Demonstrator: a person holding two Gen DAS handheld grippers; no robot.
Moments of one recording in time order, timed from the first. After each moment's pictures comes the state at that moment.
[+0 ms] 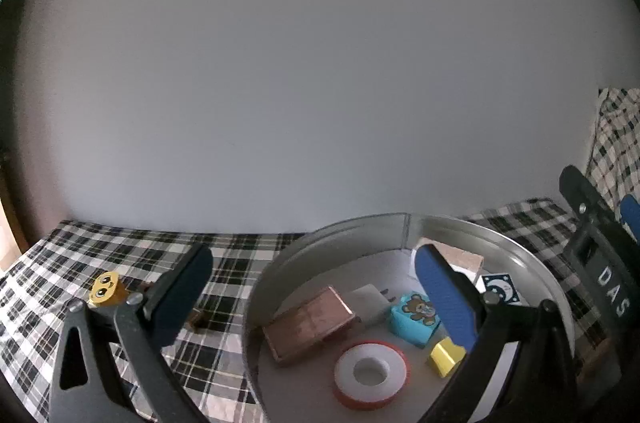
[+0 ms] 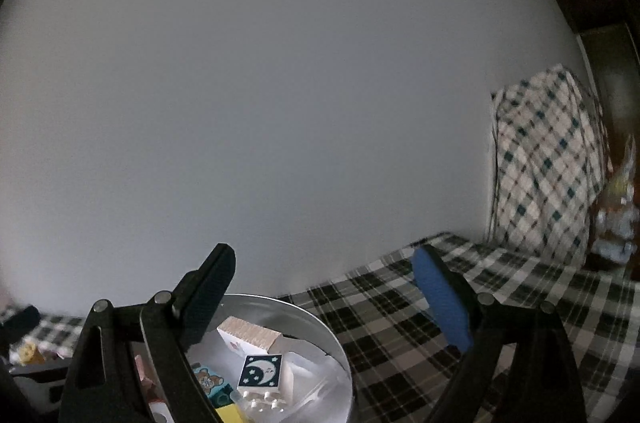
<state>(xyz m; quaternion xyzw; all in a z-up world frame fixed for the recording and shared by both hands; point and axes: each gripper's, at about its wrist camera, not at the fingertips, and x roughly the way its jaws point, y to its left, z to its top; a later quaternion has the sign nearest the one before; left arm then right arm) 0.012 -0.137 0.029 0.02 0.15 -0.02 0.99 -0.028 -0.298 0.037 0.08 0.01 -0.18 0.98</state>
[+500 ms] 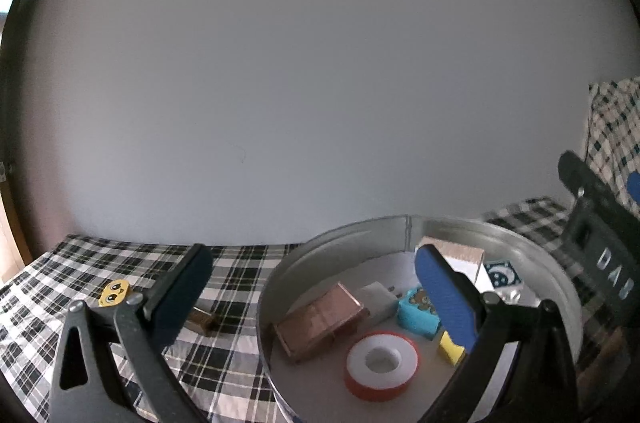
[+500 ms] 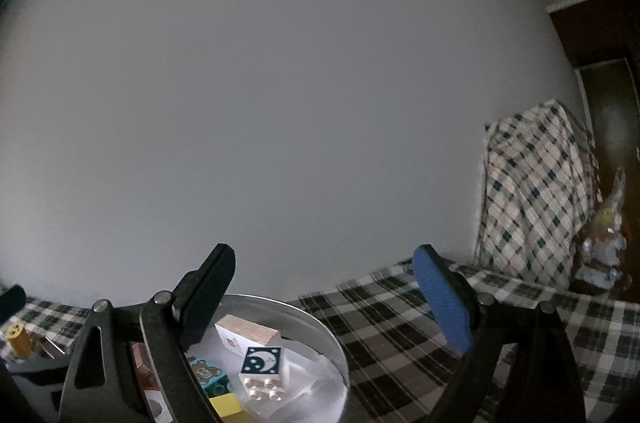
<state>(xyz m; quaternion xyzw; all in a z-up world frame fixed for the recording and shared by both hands) -0.005 -0.137 0.019 0.04 0.12 -0.03 0.99 -0.050 -0.280 0.031 0.05 -0.01 -0.21 0.98</state>
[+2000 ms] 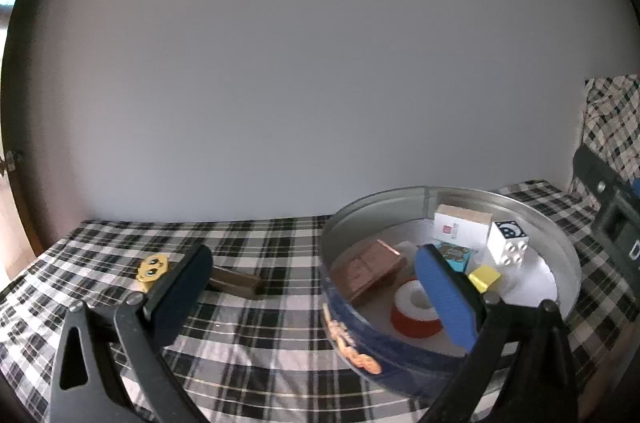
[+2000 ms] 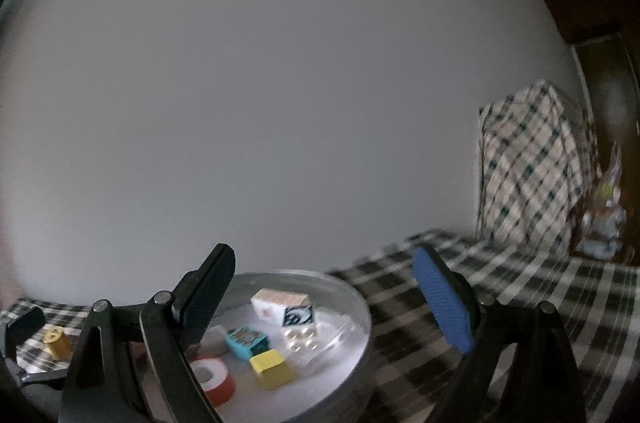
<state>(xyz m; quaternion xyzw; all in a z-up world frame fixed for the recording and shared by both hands) -0.041 -0.085 0.017 0.04 0.14 -0.03 0.99 -0.095 -0.250 0.028 0.09 0.00 -0.18 0.98</state>
